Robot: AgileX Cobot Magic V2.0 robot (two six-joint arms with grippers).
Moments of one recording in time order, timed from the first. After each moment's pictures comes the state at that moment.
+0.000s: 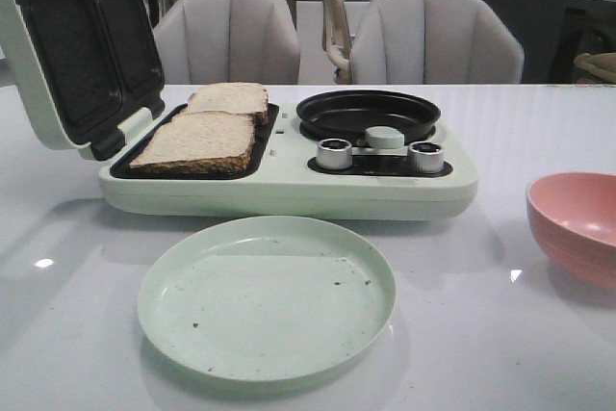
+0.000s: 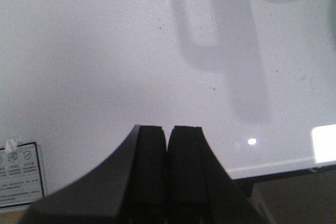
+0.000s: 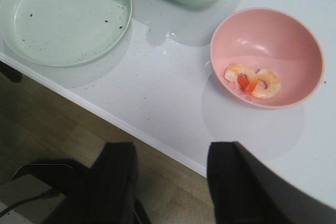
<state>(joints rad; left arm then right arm) -0.25 1.18 -0.91 0.19 0.95 -0.07 0.37 0.57 -0.67 0.02 0.95 -0.06</state>
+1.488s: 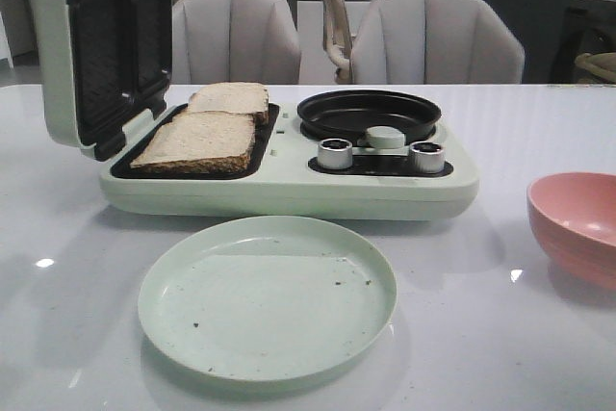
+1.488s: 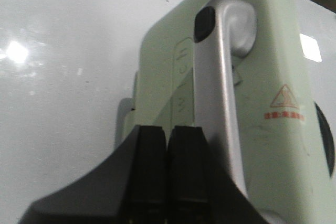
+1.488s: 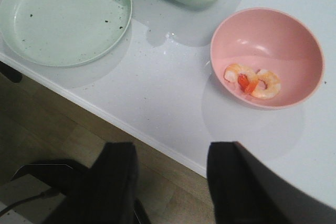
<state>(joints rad) 0.11 1.78 -1.56 -0.82 0.81 0.39 0.37 0.57 -0.67 0.02 0.95 -0.06</state>
